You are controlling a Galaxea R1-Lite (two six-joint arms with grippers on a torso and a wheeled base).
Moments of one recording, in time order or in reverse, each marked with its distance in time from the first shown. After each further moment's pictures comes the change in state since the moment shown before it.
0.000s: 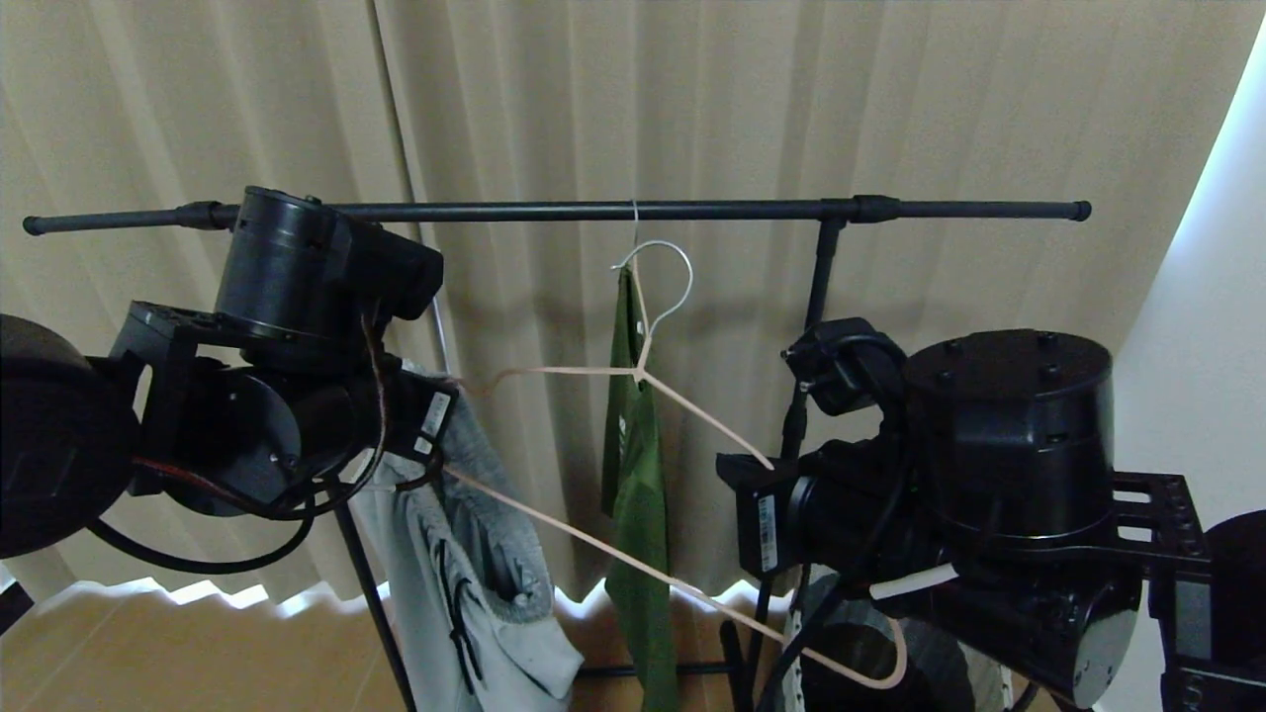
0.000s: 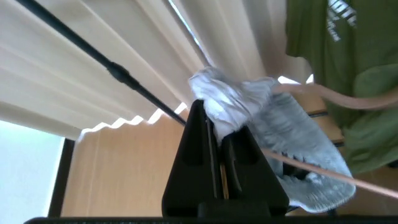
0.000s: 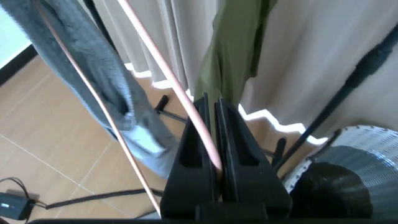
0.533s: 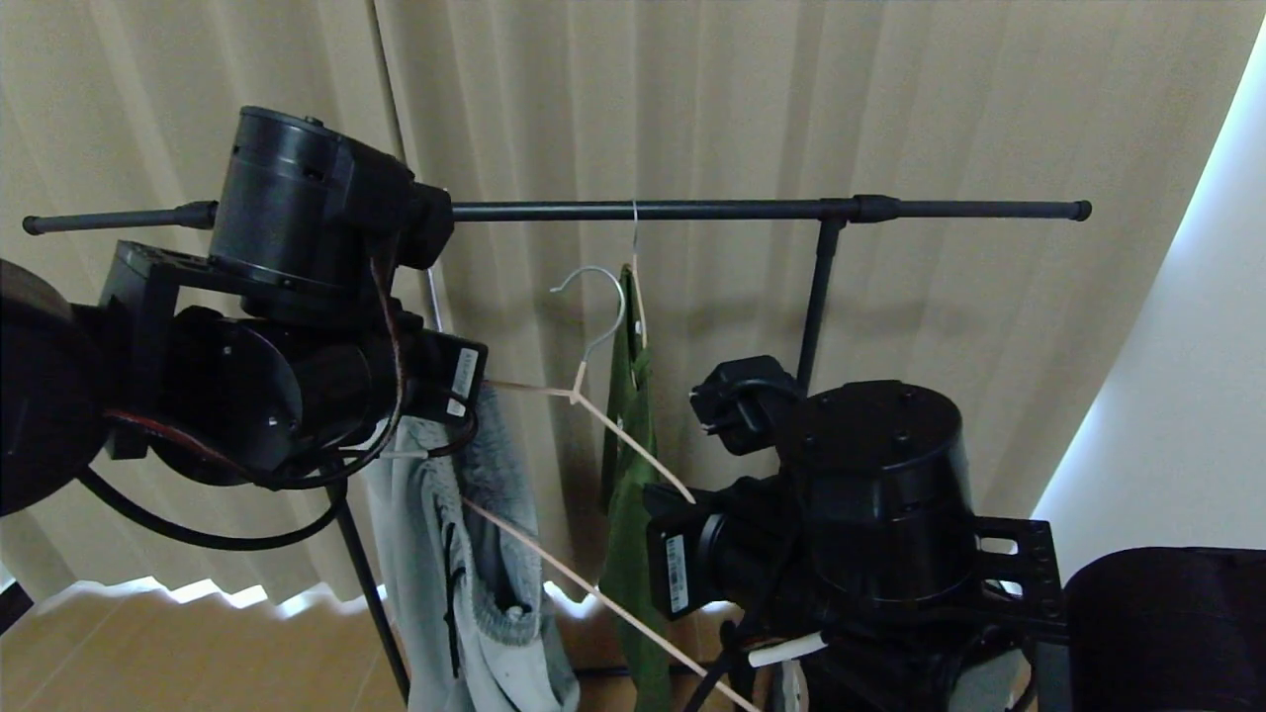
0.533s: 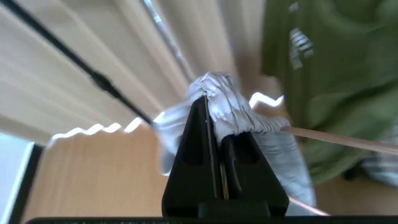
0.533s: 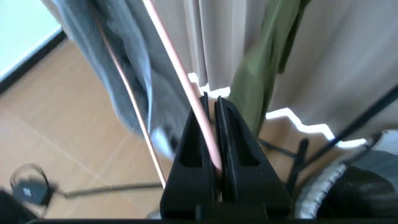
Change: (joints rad) left arm -0.082 0.001 -0.121 0.072 0.000 -0.126; right arm 0.098 0.123 -0.061 -0.053 -0.031 0.058
